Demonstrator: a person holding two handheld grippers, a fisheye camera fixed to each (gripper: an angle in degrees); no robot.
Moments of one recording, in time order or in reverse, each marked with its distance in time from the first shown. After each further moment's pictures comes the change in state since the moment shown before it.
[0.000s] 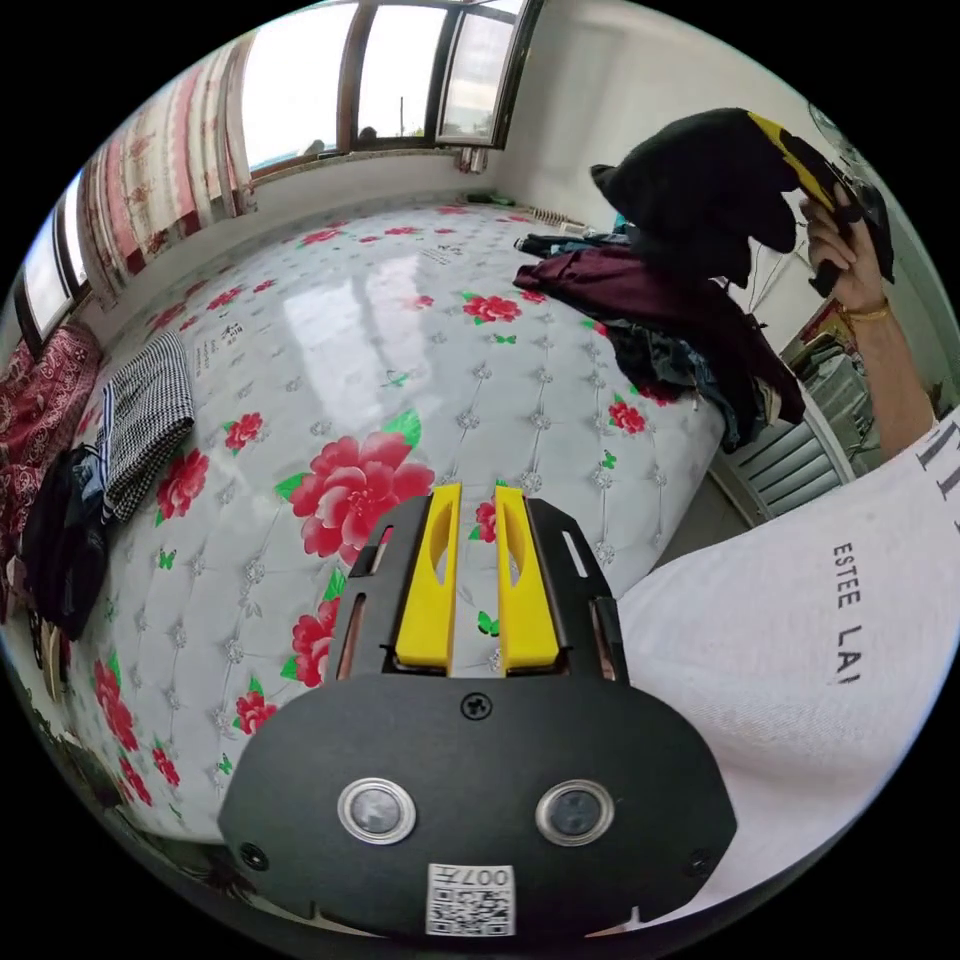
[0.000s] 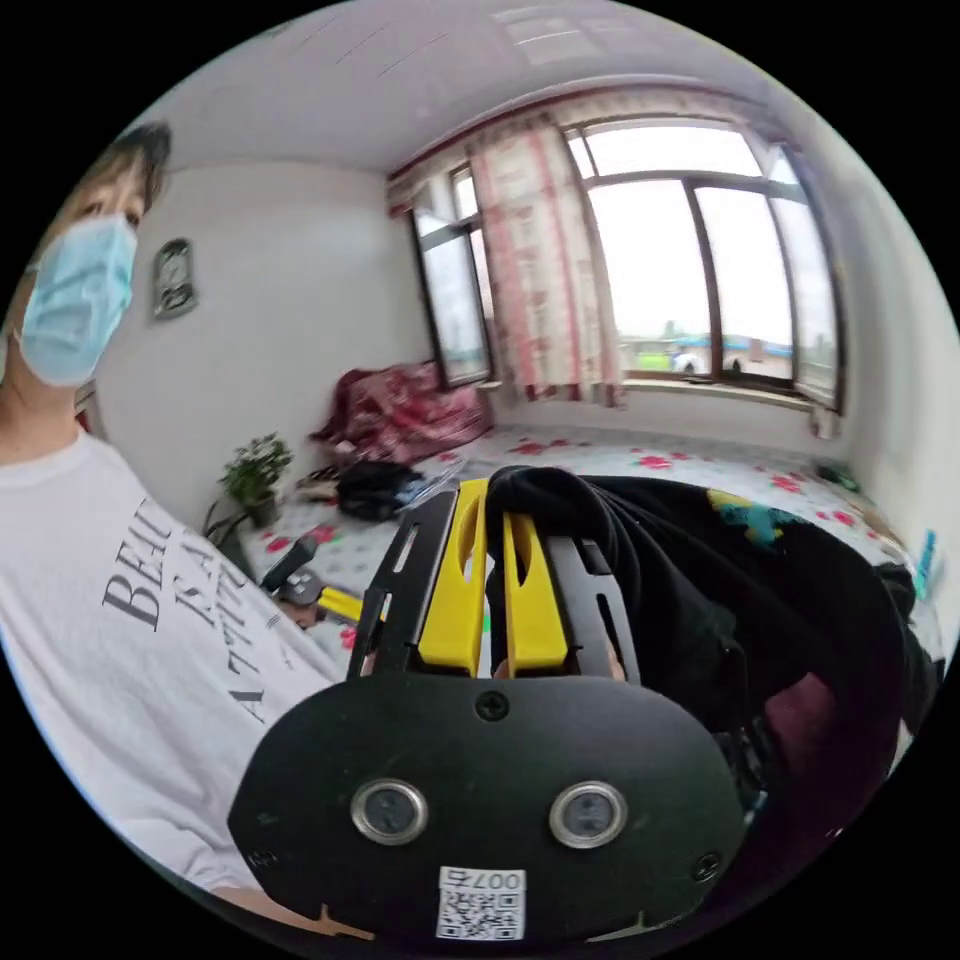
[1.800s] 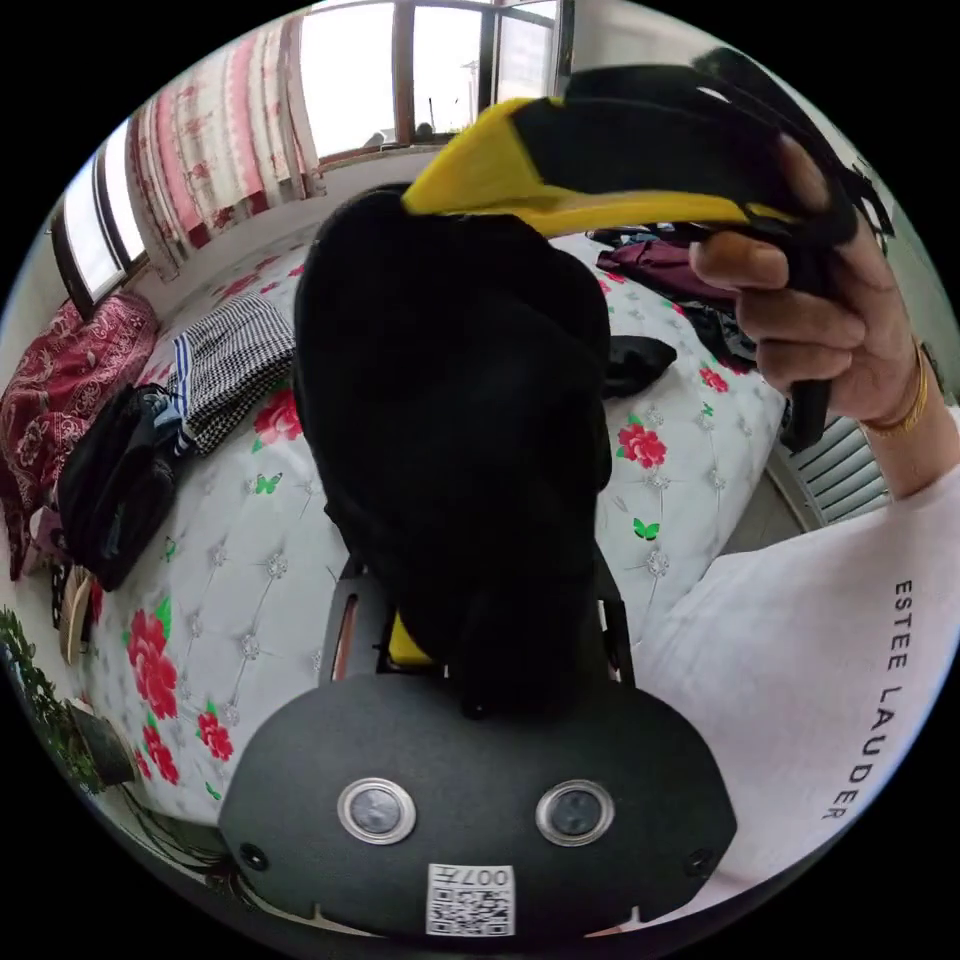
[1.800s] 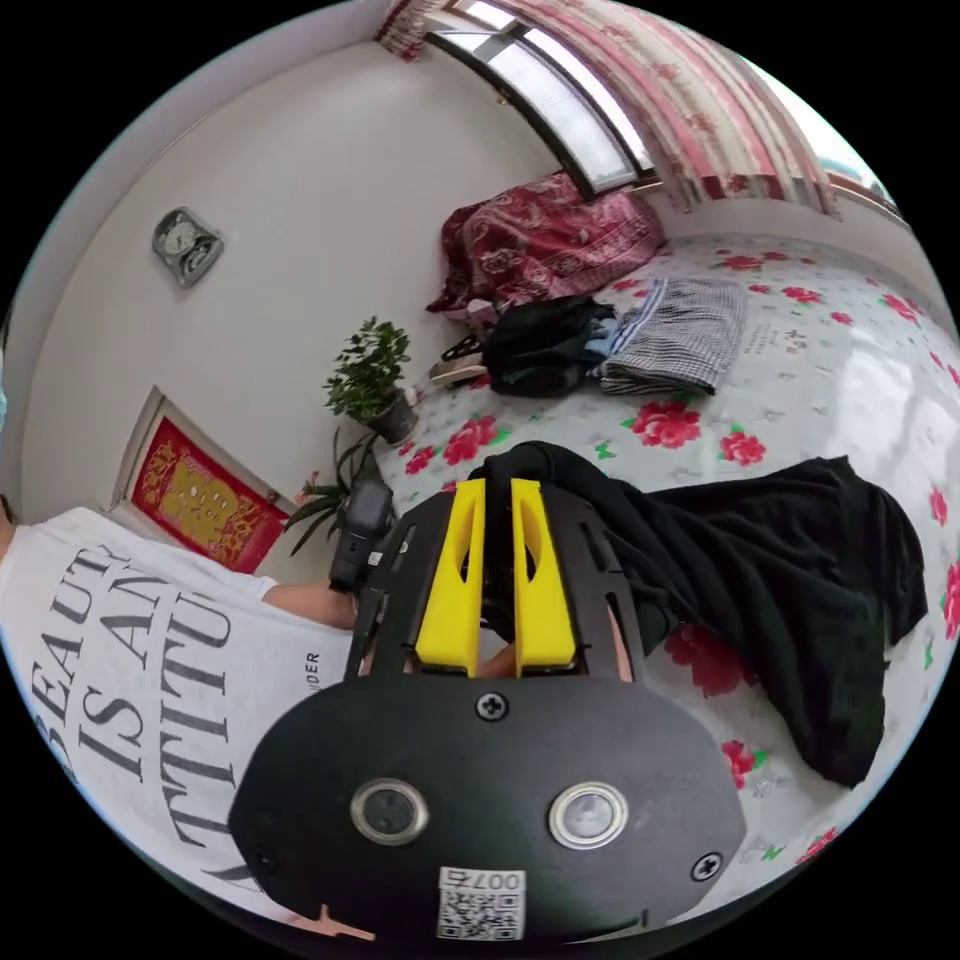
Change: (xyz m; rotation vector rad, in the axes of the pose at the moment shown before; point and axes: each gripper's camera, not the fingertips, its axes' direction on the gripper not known) left arm -0.100 0.122 -0.117 -0.028 -0.060 -0.079; right arm -0.008 0.008 0.278 -0.306 -0.239 0.213
